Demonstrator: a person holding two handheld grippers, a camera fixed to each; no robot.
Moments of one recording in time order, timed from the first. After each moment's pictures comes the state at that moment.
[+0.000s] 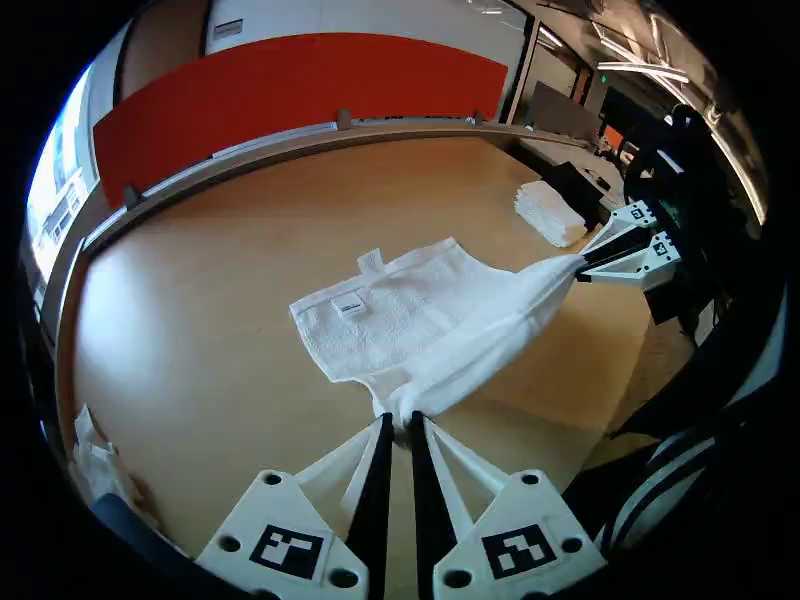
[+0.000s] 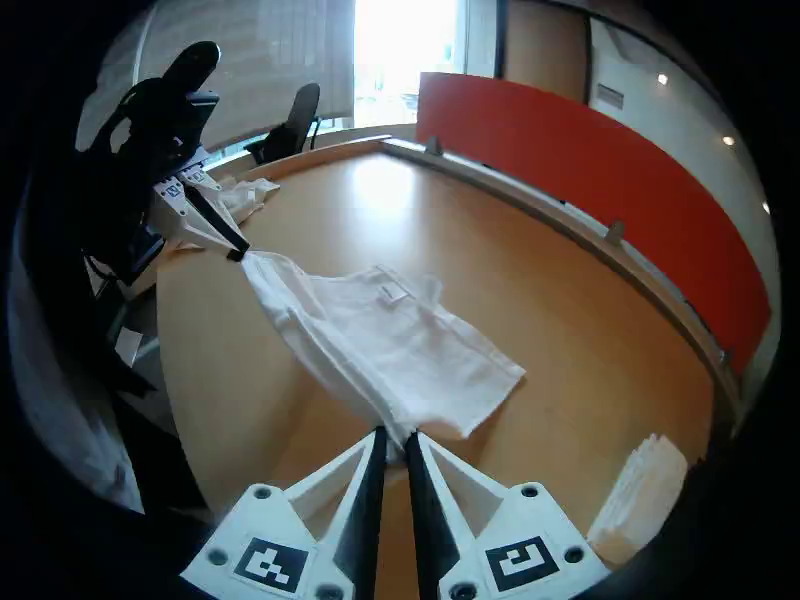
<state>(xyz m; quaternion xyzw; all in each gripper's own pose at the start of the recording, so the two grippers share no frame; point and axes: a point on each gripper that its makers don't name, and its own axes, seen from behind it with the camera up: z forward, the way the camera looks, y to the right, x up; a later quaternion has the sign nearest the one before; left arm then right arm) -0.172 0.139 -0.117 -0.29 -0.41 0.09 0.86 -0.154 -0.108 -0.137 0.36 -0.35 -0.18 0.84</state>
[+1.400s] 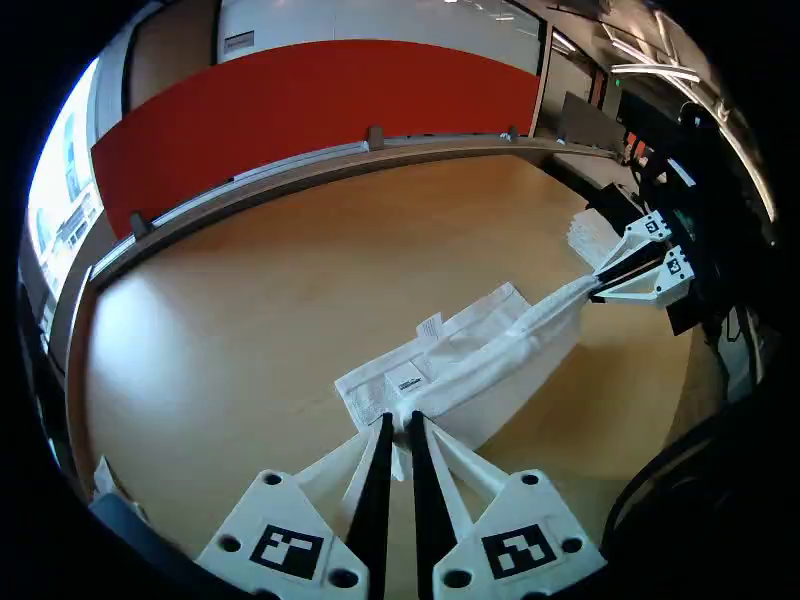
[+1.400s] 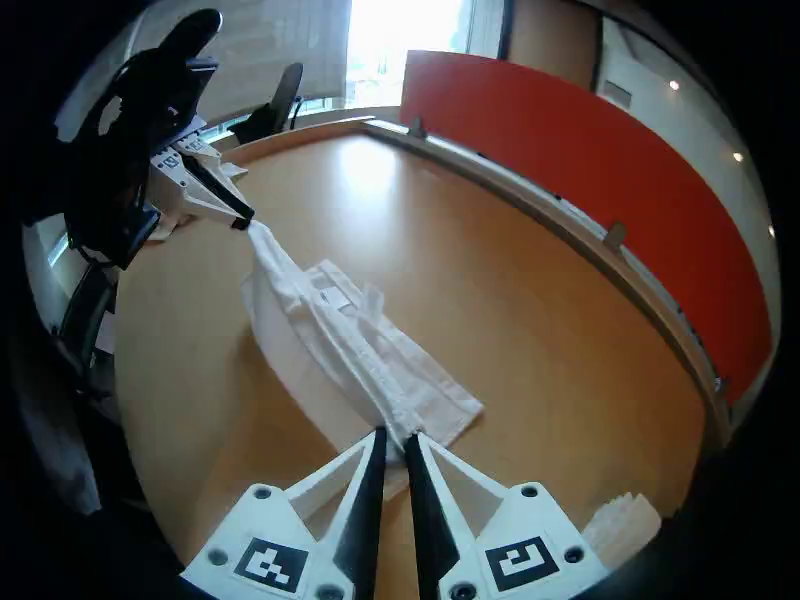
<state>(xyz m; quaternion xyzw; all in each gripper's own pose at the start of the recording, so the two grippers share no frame) -0.176 0.143 0.002 -0.26 -0.38 0.10 0.88 -0.172 -0.104 -0.035 0.35 -0.37 -0.22 0.83</state>
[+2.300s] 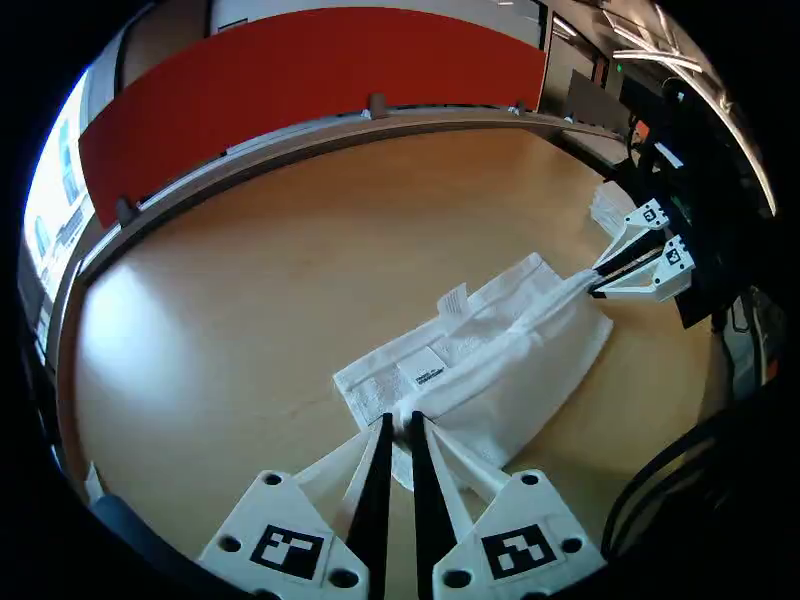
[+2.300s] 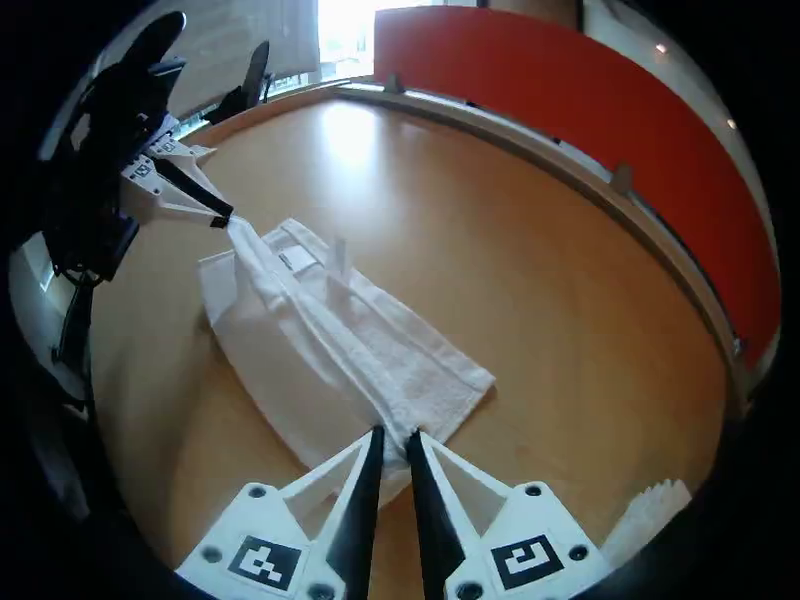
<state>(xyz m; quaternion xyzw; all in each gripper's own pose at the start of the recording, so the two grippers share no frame) -0.238 0.143 0.031 -0.25 -0.40 0.12 0.87 -0.238 -0.094 -0.008 0.32 -0.43 -0.20 0.82</state>
